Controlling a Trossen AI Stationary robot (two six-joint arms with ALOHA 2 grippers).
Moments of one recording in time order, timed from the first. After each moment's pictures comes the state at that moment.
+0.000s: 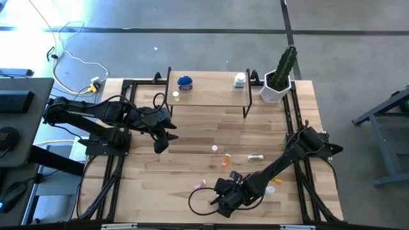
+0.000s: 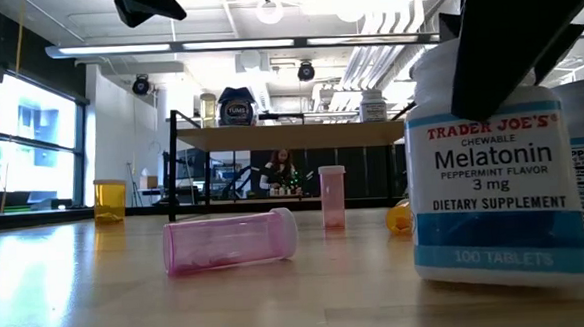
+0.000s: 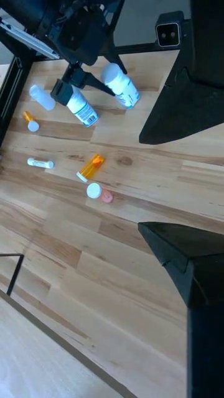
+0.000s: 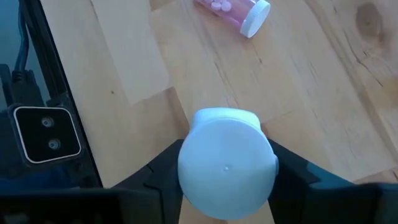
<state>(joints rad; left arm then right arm) -0.02 1.11 1.12 -0.77 -0.15 -0.42 0.63 2.01 1.50 -0.64 0.22 1.00</state>
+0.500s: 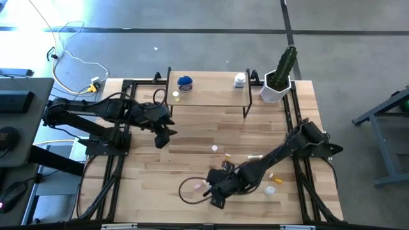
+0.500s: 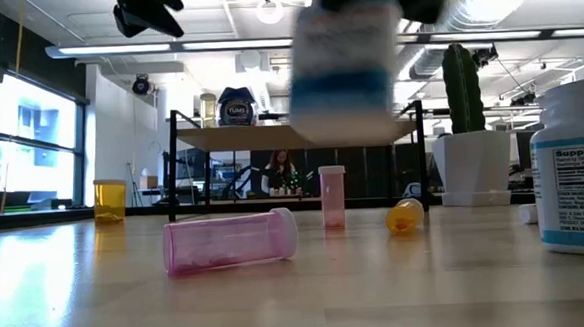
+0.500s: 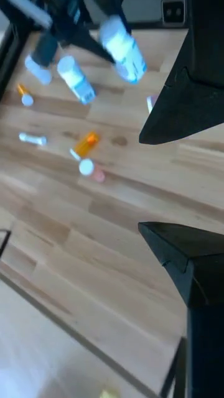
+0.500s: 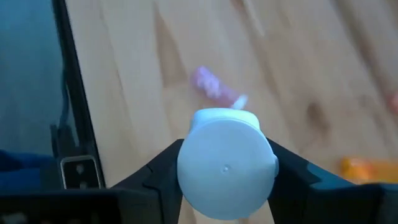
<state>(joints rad) 0.06 1.11 1.12 -0.83 -0.13 -0.42 0.53 1.96 1.64 -0.74 0.24 0.81</state>
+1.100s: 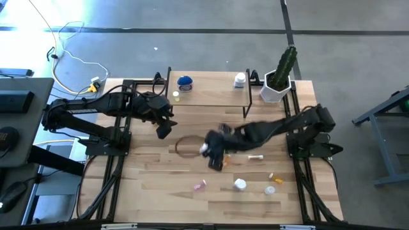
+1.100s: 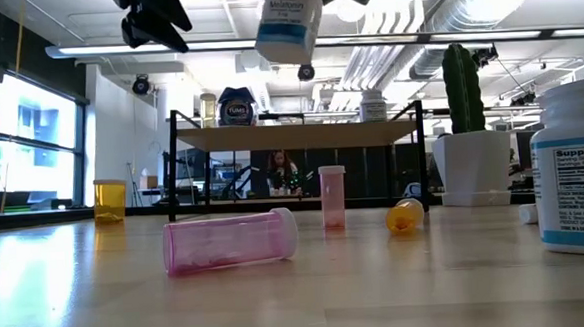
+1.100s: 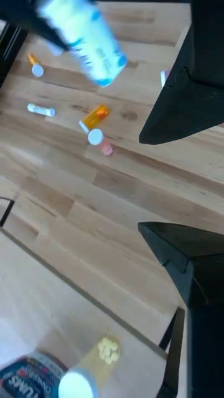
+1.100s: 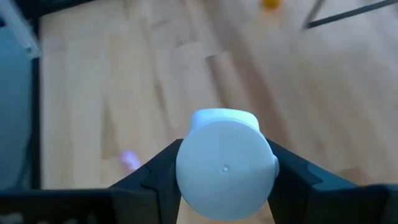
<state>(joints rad) 0.21 1.11 1.12 -0.84 -0.08 -0.36 0.25 1.74 1.65 -0.80 0.23 0.46</state>
